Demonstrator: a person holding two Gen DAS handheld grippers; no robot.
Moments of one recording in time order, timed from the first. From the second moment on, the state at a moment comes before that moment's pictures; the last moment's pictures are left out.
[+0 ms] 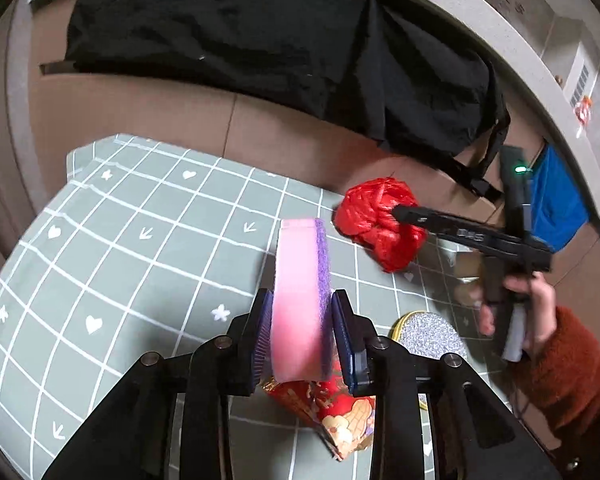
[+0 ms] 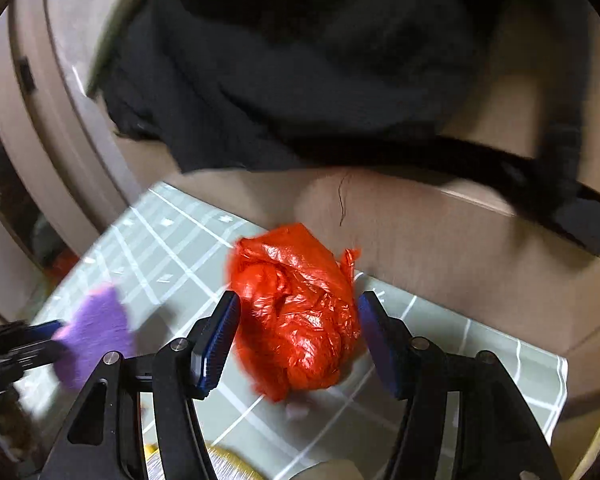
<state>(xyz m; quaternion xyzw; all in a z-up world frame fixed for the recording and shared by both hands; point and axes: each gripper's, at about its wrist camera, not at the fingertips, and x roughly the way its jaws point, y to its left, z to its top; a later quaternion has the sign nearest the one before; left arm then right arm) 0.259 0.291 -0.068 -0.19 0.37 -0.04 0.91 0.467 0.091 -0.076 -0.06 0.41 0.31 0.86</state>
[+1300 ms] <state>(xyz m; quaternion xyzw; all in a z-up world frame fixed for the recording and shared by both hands) 0.301 0.238 -0.092 -0.19 0.41 0.11 0.89 0.315 -0.067 -0.044 0.01 0.37 0.31 0.88</state>
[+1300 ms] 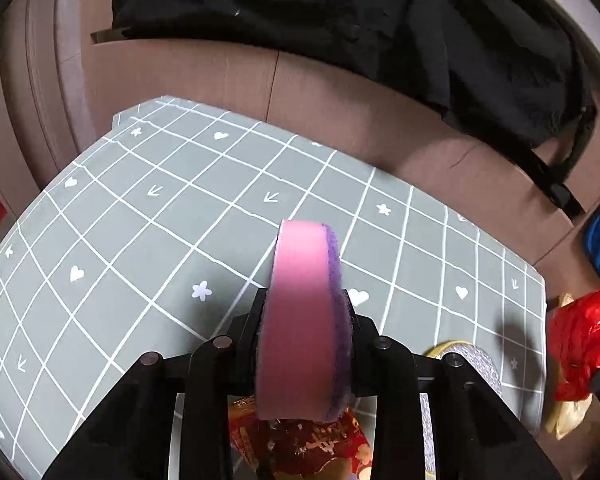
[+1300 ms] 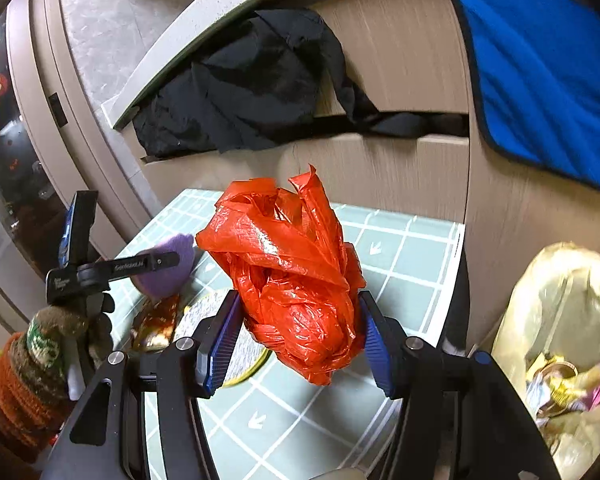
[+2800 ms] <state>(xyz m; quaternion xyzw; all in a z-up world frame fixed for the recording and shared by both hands) 0.269 -0.105 0.076 -0.07 0.17 -0.17 0.97 0.262 -0.296 0.100 0.01 0.17 0.12 0.98</state>
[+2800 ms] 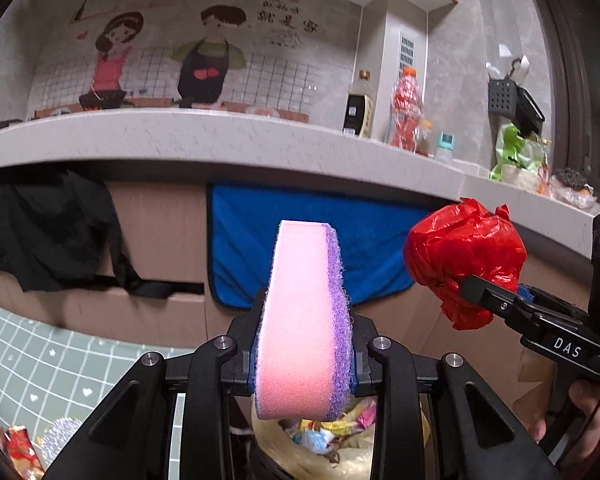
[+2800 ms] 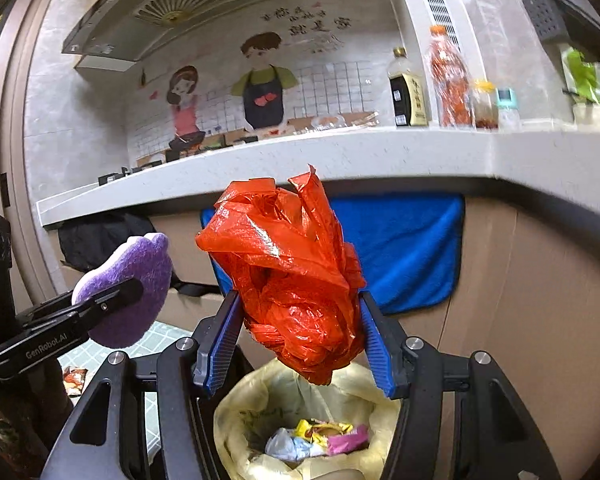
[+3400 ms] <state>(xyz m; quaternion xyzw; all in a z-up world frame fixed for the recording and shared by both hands) 0.287 -0.115 0.035 -0.07 0.21 -0.16 0.96 0.284 -0.311 0.056 0.04 0.22 0.12 0.97</state>
